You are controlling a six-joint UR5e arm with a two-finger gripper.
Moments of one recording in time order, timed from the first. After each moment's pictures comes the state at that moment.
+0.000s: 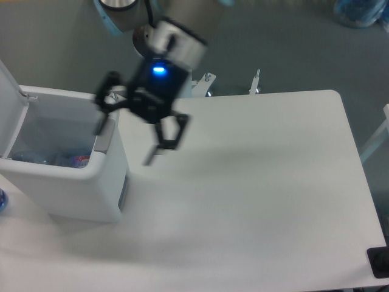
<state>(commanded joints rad) 2.64 -1.71 -1.59 -0.90 0.73 0.65</state>
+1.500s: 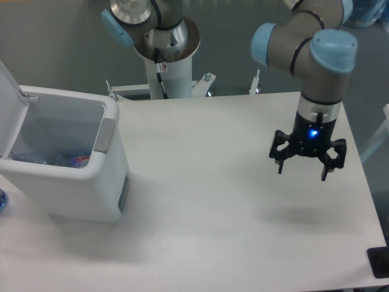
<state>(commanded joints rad) 2.72 -1.93 -1.57 -0.99 1.47 1.18</state>
